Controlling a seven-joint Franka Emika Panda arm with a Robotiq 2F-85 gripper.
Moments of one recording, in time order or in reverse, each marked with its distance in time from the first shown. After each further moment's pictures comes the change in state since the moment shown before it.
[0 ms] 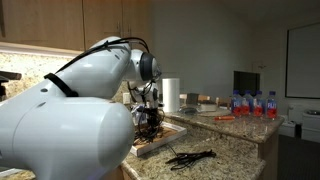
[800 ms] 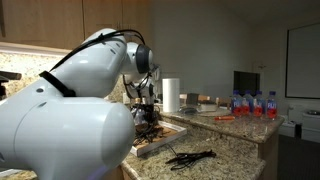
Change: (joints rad) arm 0.035 -0.090 0.000 -0.080 -0.002 -0.002 0.058
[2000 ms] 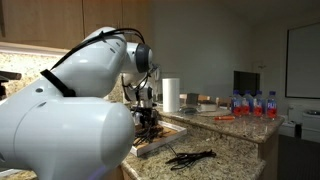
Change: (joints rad) arm -0.005 -0.012 0.024 -0.075 0.003 0.015 0.009
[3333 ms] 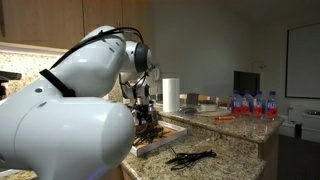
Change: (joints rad) arm 0.010 -0.010 0.028 0.021 -0.001 0.023 -0.002
